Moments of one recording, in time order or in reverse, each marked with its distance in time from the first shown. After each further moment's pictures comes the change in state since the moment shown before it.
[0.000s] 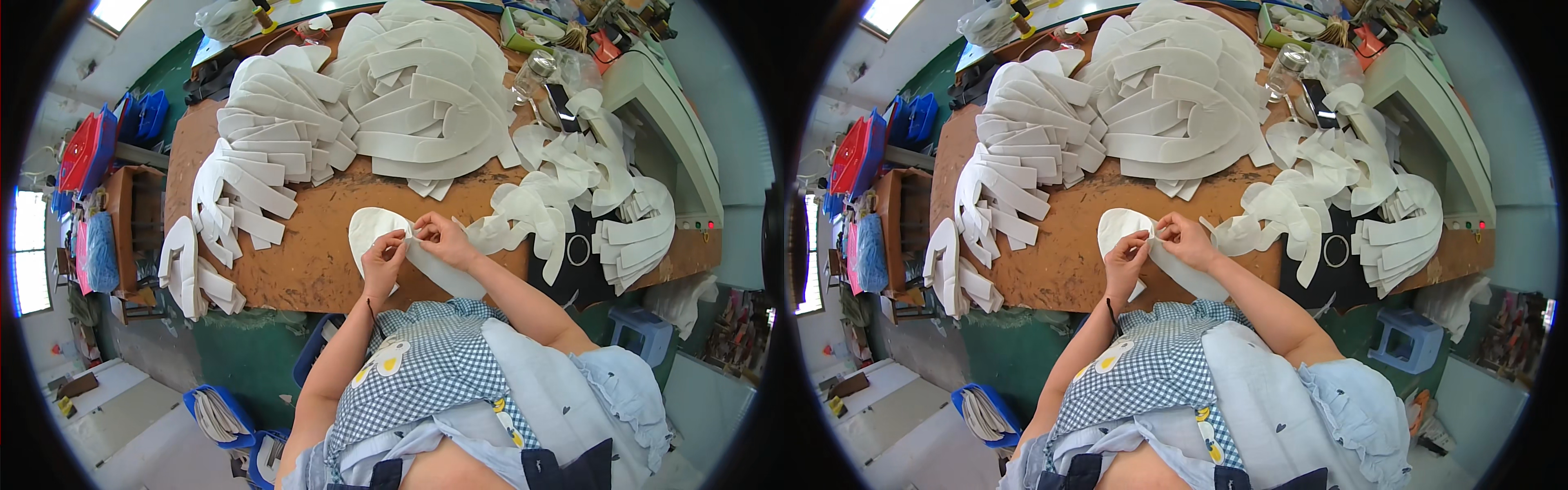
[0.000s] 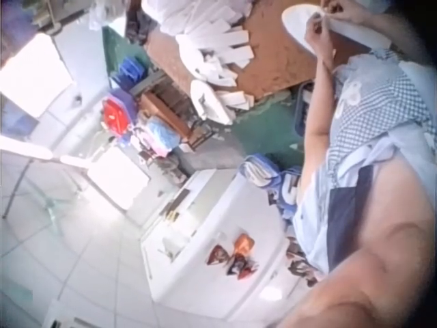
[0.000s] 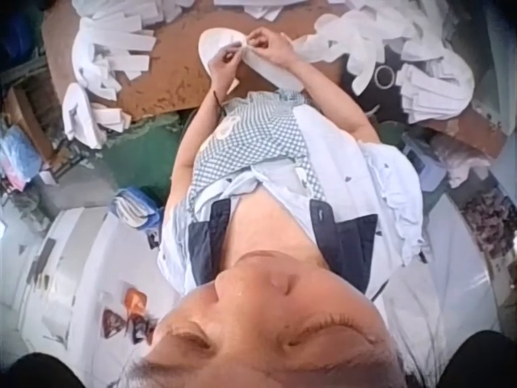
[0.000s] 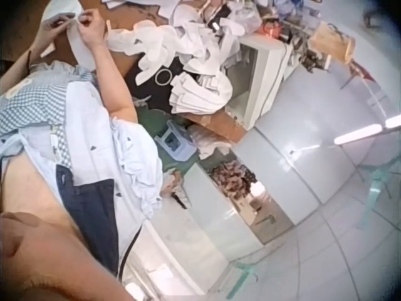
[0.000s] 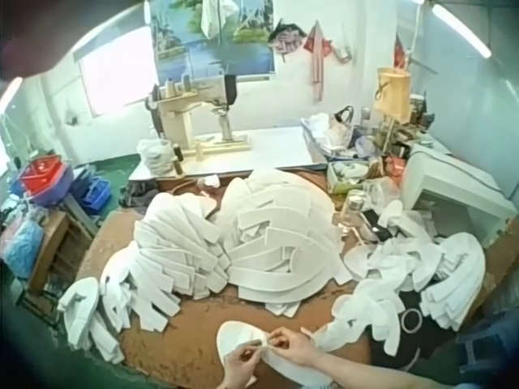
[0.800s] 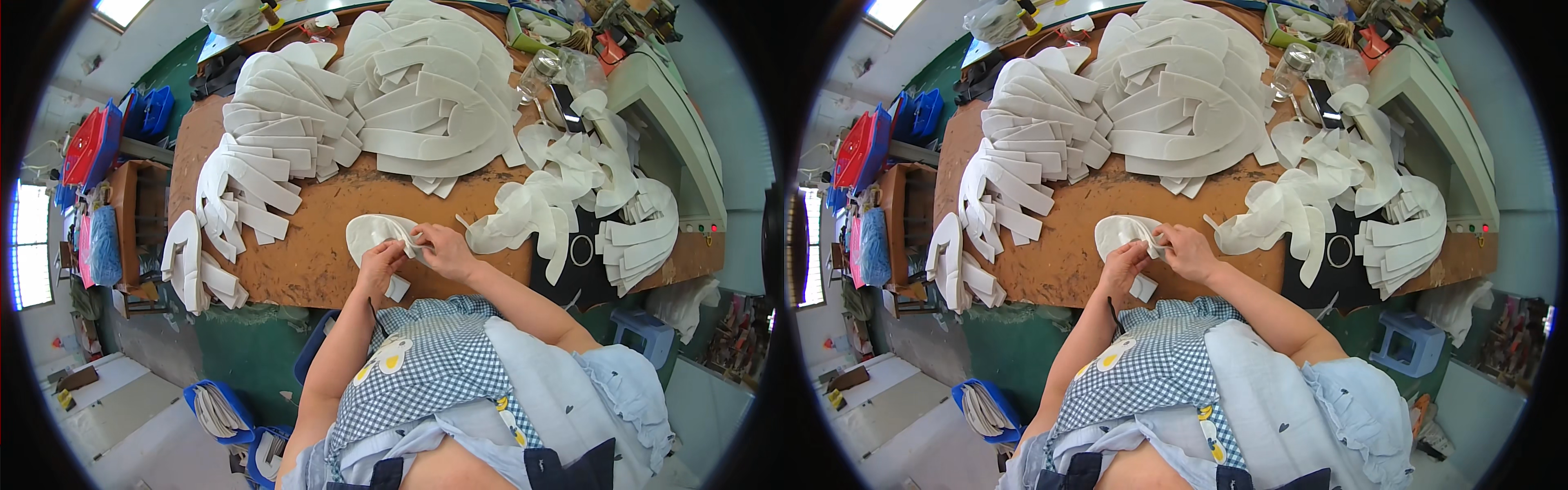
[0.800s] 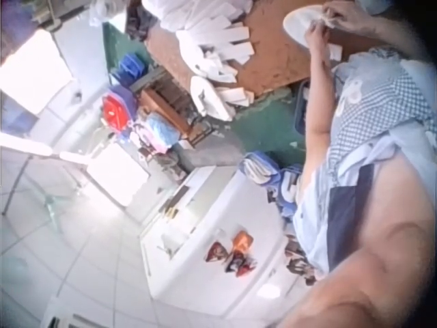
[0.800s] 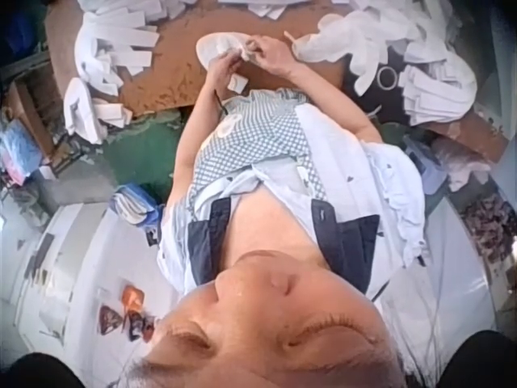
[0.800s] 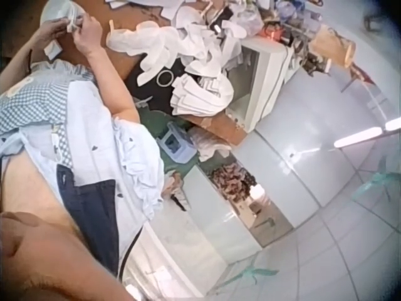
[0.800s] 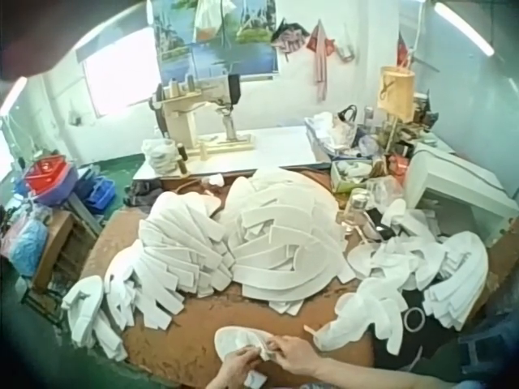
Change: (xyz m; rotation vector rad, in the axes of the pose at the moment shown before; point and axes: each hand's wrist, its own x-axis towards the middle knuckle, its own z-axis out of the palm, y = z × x) left_hand 0.004 0.004 -0.017 -0.445 0.003 -0.669; right_hand -0.015 -0.008 0.015 -0.531 0.072 -0.298
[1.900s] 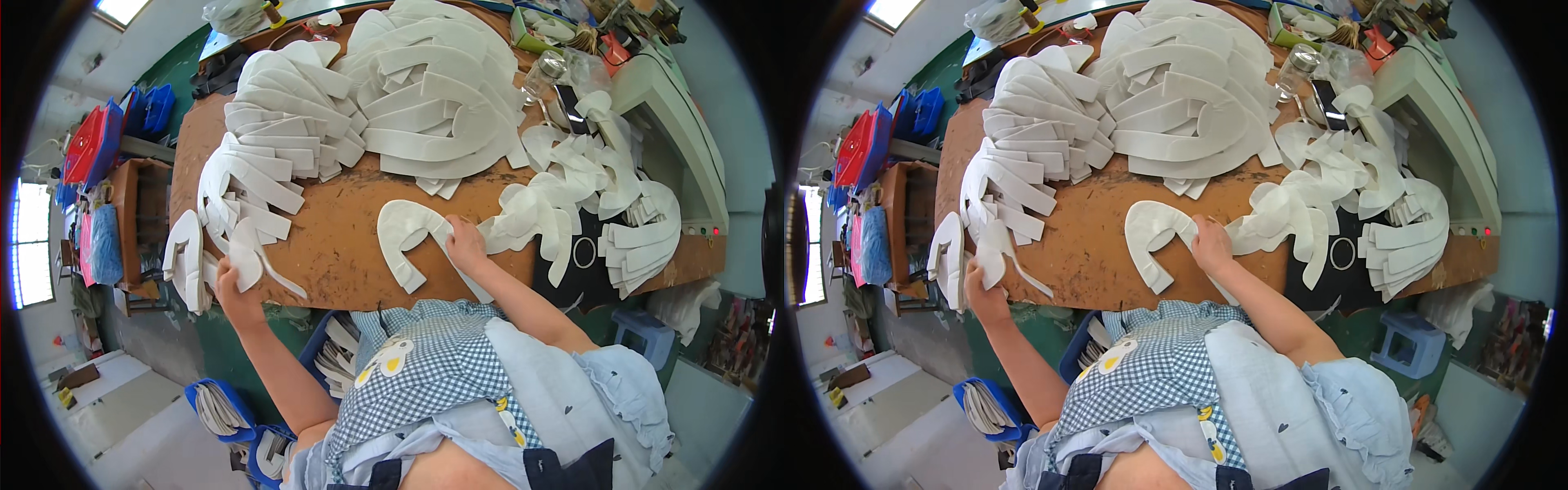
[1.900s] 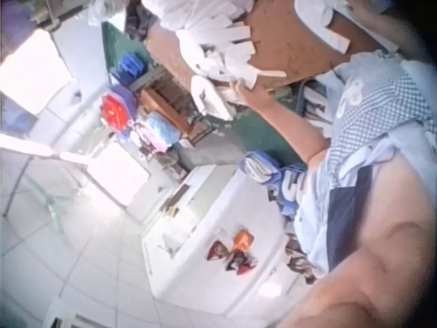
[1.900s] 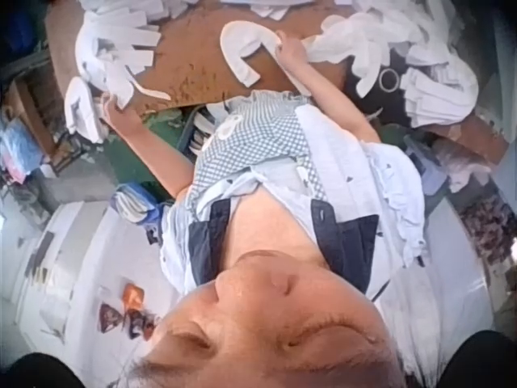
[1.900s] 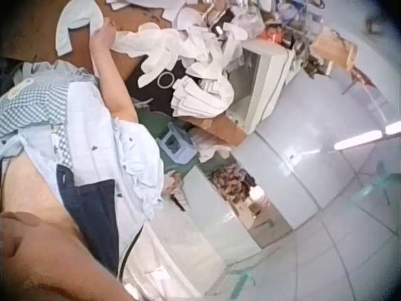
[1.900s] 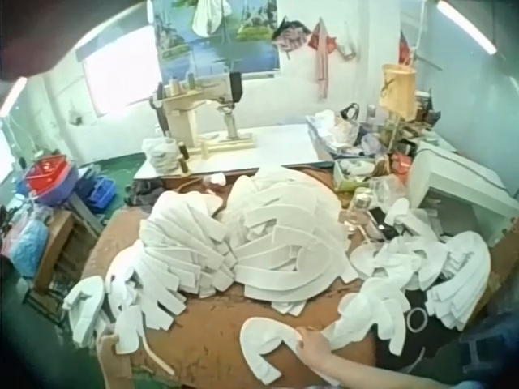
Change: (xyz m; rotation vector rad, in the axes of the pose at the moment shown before) left_hand -0.134 0.159 -0.102 -0.022 0.125 0.843; right_hand -0.011 0.058 0.011 -0.286 0.129 0.337
